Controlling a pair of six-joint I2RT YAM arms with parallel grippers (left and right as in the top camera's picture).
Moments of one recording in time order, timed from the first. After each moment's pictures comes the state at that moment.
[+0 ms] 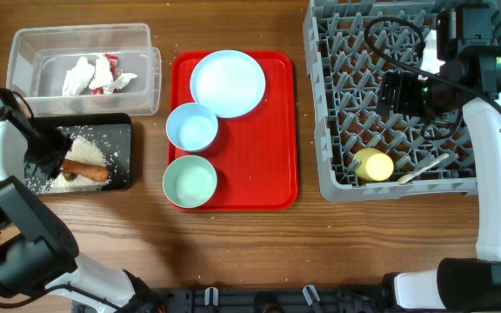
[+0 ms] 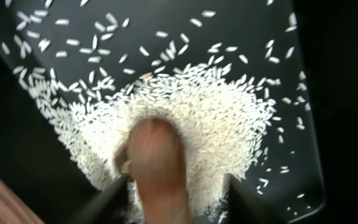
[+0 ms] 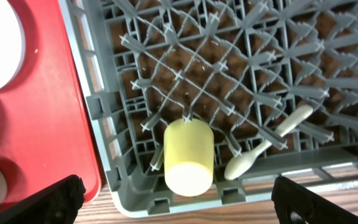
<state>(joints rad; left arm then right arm) 0.55 1.82 1.26 -0.85 0.03 -0.66 0.00 1.60 1.74 -1.41 -0.02 0.16</state>
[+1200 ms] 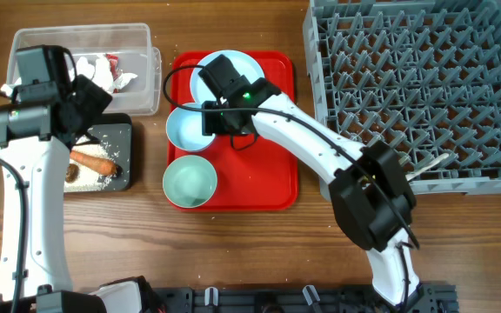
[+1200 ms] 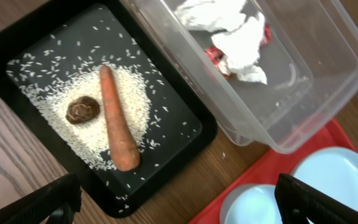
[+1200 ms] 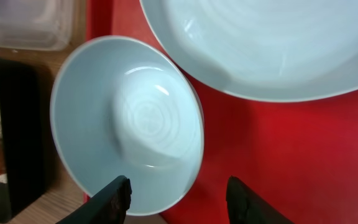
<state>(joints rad) 0.16 1.43 1.37 -1.00 -0.20 -0.74 0.72 2.15 1.74 -0.72 -0.14 0.66</state>
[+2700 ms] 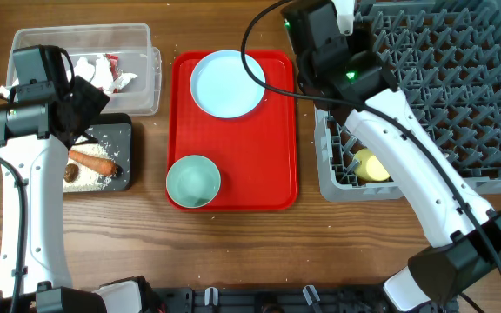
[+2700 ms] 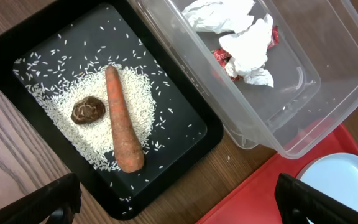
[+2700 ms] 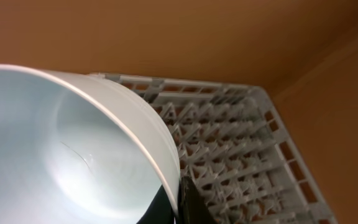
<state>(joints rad) 0.18 1.44 1.37 -1.00 -0.21 -0.74 0.52 1.73 1.74 -0.76 0.87 0.12</state>
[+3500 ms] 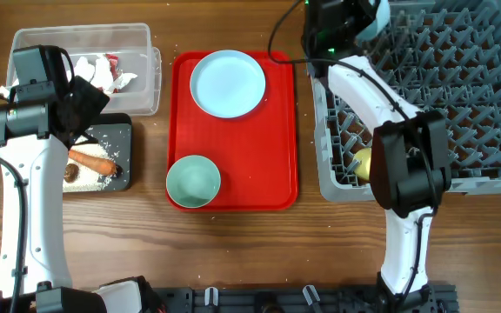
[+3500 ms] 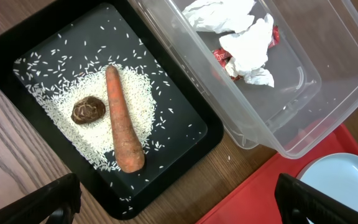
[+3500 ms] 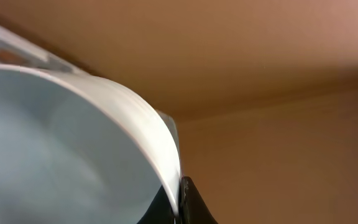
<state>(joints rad) 0.18 1.44 1.37 -1.01 -0.21 -0.74 0.30 2.22 1.73 0.14 1.12 -0.96</state>
